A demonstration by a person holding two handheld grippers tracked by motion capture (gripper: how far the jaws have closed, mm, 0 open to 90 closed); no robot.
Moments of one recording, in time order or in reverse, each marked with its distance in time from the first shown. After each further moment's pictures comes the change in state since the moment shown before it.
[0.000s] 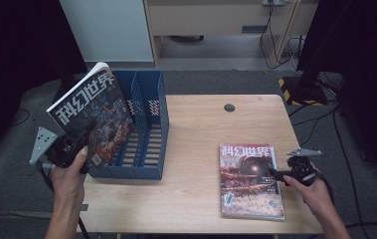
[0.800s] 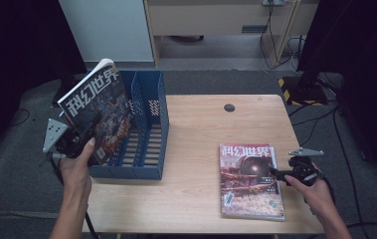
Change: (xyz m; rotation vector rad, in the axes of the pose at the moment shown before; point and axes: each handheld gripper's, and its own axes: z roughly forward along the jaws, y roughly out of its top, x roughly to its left) left arm 0.001 -0.006 0.030 0.025 0.043 0.001; right arm -0.004 -0.001 -0.001 -0.011 -0.004 0.010
